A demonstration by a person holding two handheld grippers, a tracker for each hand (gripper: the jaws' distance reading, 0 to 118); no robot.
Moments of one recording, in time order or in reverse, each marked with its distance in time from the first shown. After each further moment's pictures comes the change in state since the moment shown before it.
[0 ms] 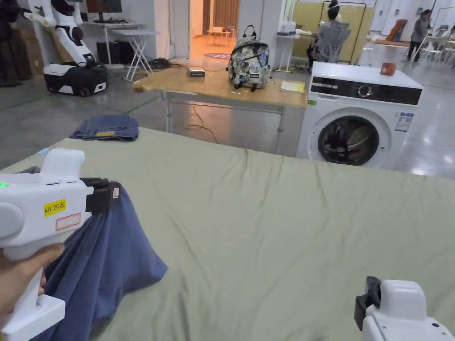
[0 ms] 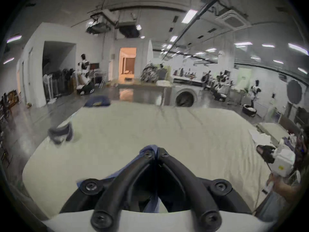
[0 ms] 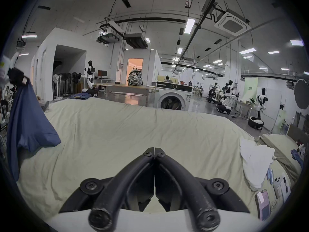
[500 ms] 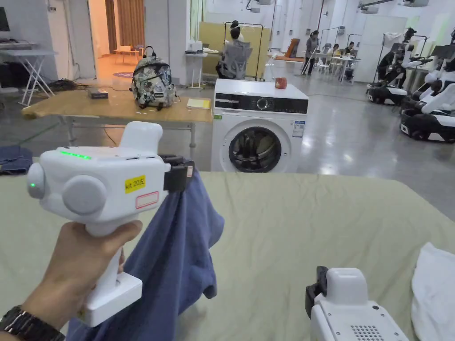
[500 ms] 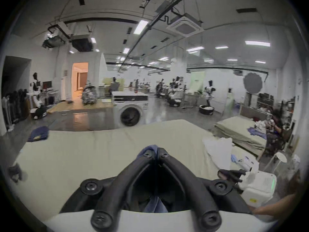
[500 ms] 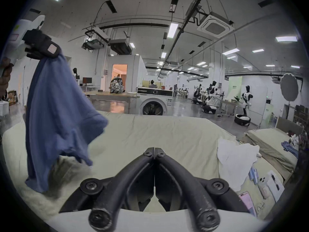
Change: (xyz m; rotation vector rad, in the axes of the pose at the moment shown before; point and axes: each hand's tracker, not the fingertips) left arm 0.250 0.078 -0.068 0.090 -0.441 -0.128; right arm 0.077 0.014 0.031 0.046 -0.144 -0.061
